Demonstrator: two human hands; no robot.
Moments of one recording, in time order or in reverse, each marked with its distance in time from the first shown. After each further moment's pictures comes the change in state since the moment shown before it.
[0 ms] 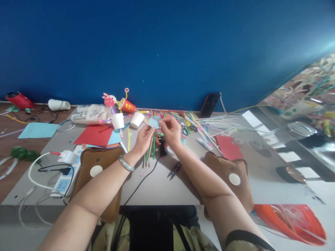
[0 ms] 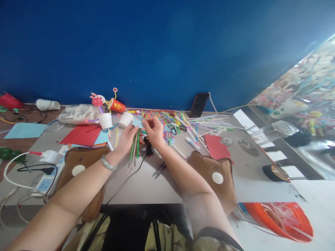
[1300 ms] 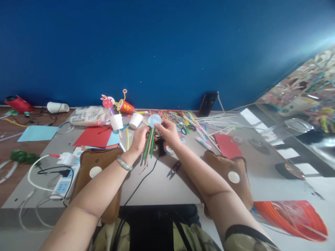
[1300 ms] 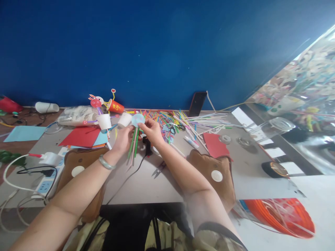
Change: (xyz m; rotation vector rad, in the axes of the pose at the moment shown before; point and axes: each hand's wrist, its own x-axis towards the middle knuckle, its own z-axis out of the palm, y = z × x) left_hand 0.002 0.011 -0.002 0.021 0.047 -0.021; right_hand 0.000 -0.011 -0.005 0.168 -0.213 0.304
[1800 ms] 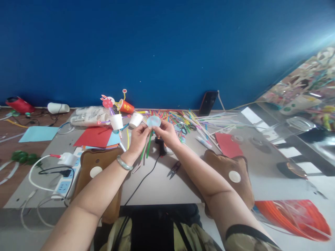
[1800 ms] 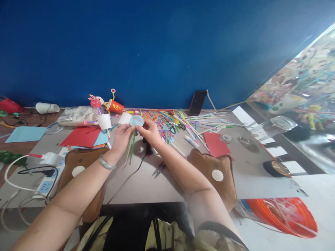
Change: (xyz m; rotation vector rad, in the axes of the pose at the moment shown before) left_hand 0.000 0.000 -0.008 0.219 0.101 0.209; right_hand -0.004 0.001 0.006 0.064 -0.094 0.023
